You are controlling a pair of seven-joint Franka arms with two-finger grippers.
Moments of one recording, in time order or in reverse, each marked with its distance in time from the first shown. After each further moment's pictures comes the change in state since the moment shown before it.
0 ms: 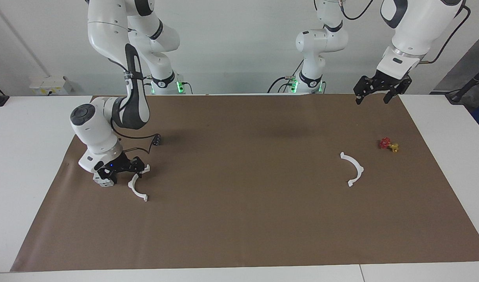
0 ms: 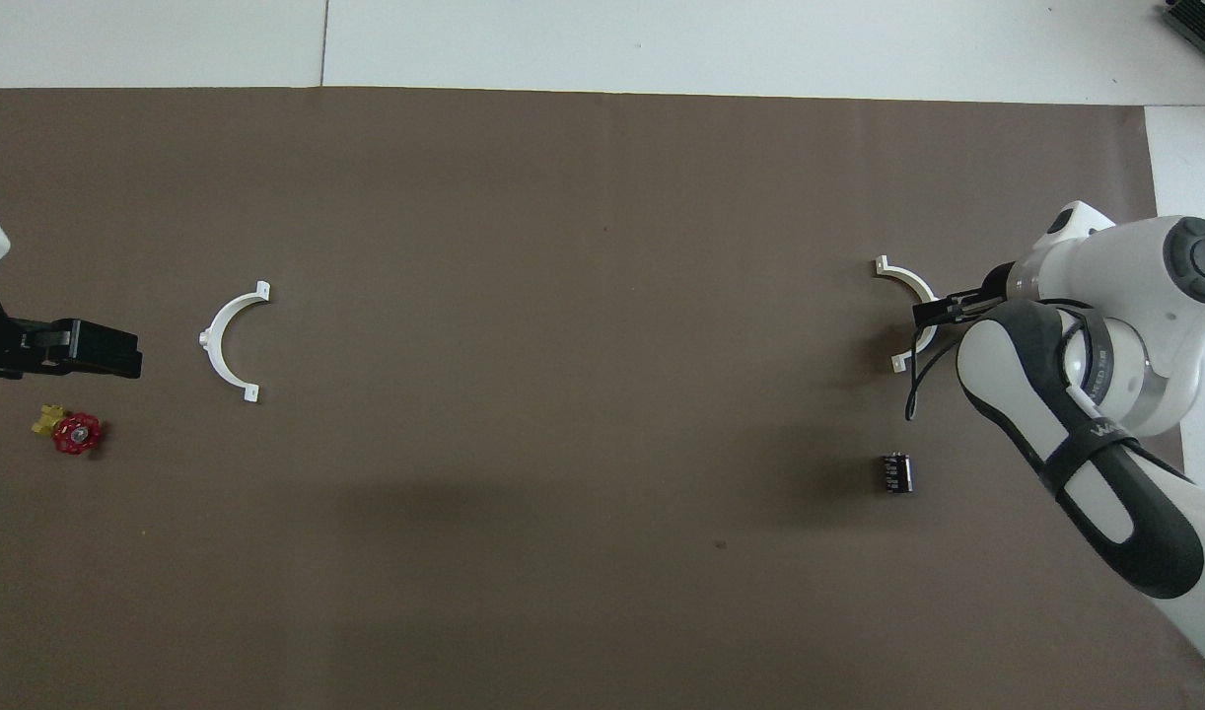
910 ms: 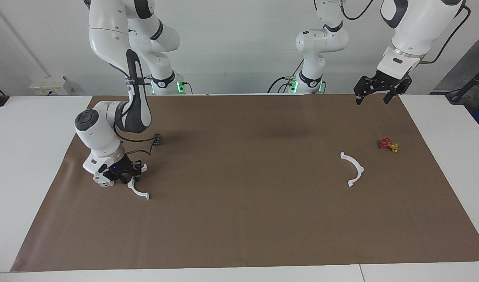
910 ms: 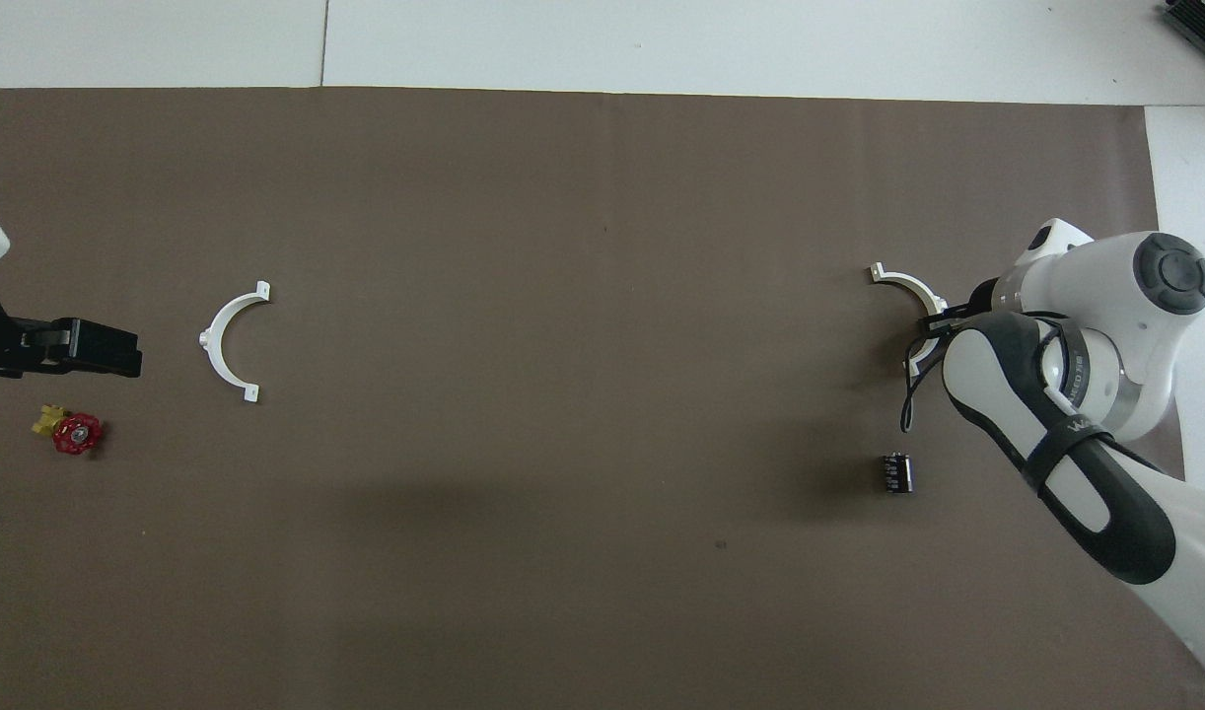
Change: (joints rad) left arm 0.000 0.000 0.000 0.000 0.000 0.002 0.000; right arm 0.000 -0.006 -0.003 -0.017 0.000 0.002 -0.001
